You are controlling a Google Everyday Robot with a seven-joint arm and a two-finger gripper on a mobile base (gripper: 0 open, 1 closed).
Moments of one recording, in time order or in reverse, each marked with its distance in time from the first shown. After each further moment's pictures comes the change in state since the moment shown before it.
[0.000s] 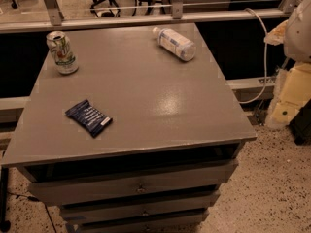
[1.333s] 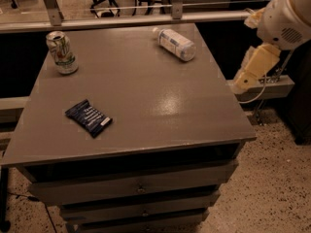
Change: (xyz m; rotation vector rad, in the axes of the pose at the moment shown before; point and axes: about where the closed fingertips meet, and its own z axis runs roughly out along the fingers) arm -0.034 -0.081 0.039 0.087 -0.231 0.066
